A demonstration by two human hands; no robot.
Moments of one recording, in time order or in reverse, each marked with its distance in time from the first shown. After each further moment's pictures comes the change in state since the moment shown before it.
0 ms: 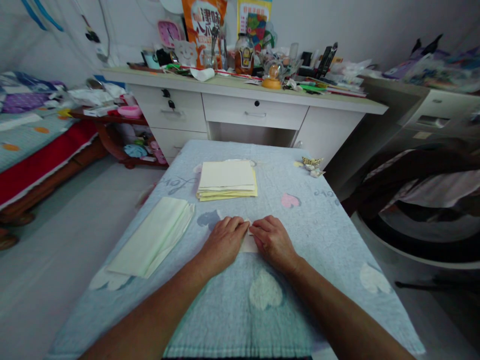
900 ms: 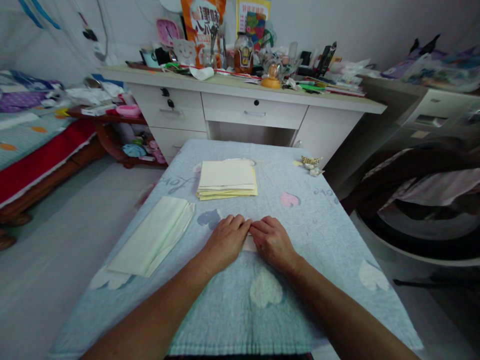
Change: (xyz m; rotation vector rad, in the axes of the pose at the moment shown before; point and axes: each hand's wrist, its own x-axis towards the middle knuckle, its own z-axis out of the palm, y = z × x) left_hand 0.005 0.005 -0.006 0.065 -0.055 0.021; right_hand -0.001 -0.002 0.001 -0.070 -0.045 -0.049
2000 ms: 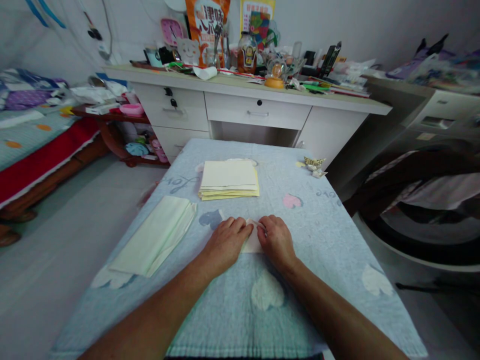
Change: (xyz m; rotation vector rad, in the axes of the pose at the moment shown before) left_hand -0.005 -0.002 -0.001 0.006 -0.022 0.009; right_hand 0.009 -0.006 0.005 -0.004 0.036 0.498
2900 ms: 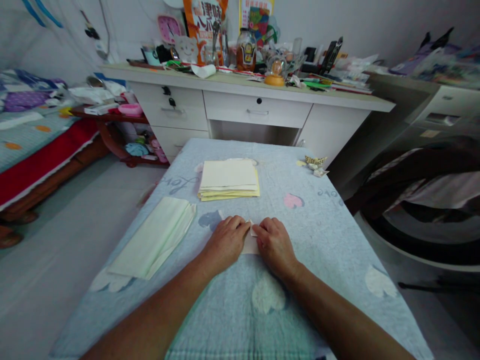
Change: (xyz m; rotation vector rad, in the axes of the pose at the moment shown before) left_hand 0.004 -0.006 0.007 -0.181 0.099 -0.005; right_hand -0.007 0.000 0.001 -0.047 0.002 -0.255
